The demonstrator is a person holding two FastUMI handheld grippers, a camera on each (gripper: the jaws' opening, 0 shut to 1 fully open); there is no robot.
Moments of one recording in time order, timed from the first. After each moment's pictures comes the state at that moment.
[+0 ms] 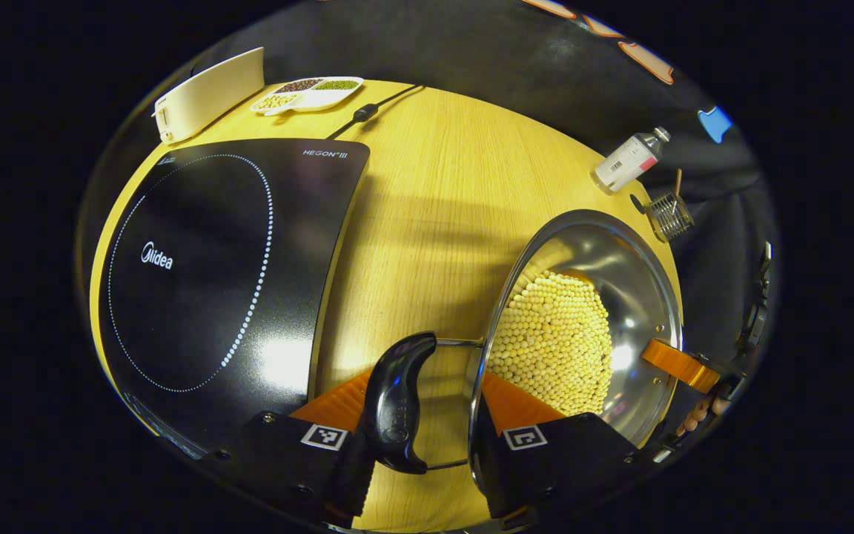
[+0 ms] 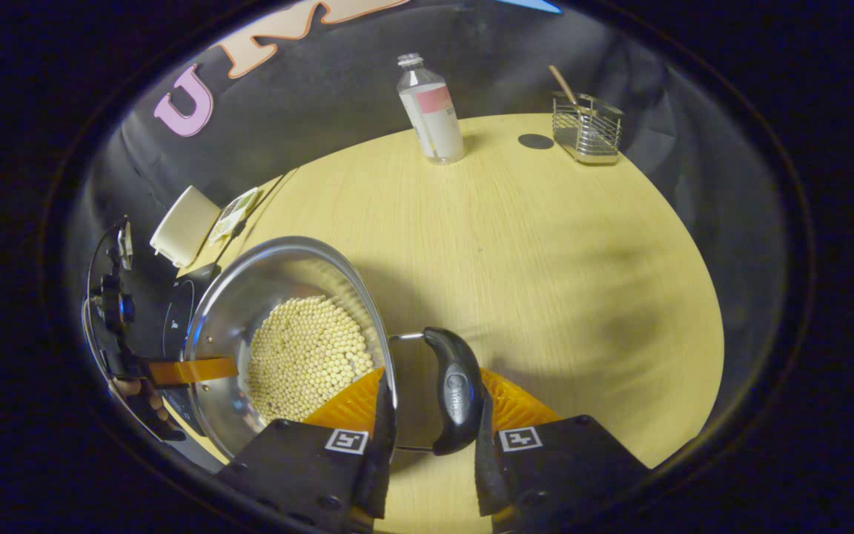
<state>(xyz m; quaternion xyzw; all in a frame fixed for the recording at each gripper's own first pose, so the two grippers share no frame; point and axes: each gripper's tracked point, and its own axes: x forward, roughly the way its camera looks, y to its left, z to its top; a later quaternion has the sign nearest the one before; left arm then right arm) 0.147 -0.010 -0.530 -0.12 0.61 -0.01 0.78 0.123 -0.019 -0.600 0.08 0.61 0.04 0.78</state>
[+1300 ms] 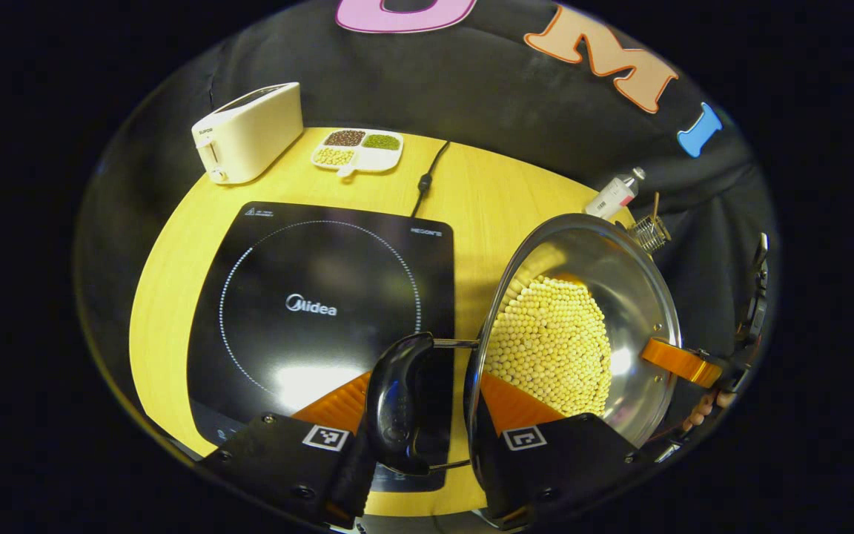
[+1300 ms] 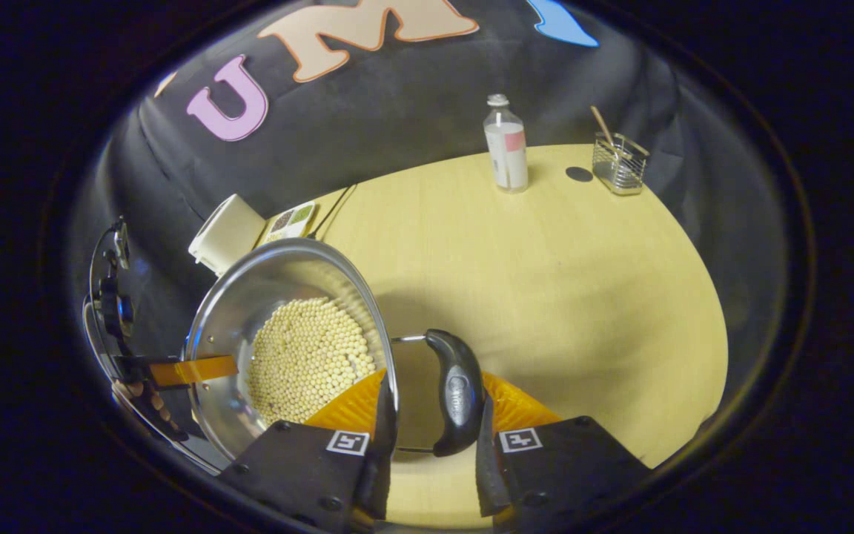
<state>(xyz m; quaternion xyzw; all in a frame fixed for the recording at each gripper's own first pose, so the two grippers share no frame) 0.142 0.101 -0.440 -0.10 0.56 -0.02 0.82 0.111 0.103 -0.516 0.09 0.58 0.05 0.81</state>
